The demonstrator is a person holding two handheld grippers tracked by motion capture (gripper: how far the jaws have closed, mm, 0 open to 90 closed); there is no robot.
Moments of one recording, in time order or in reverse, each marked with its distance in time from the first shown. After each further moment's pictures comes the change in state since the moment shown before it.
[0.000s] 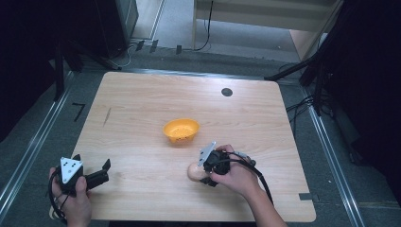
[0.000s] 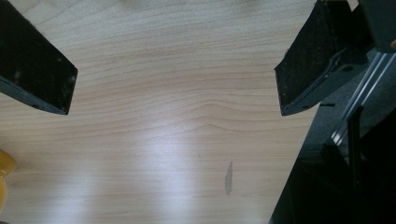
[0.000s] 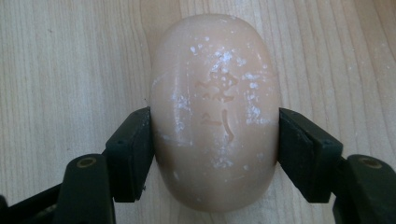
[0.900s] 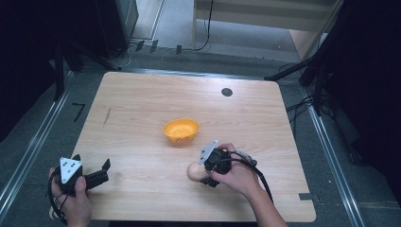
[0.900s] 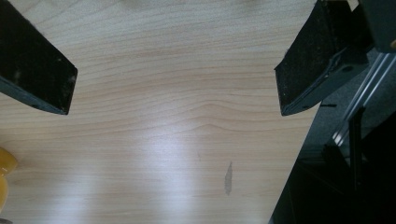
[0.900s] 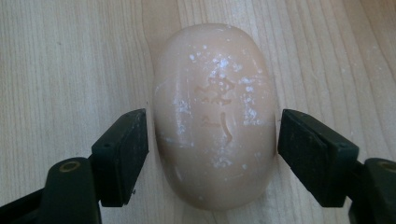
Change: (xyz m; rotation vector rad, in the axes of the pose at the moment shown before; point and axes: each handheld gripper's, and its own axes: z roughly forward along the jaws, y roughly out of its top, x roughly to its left) left arm 0.001 0.000 0.000 0.001 -0.005 -0.010; right arm -0.001 0.000 -0.005 -0.024 0.006 0.032
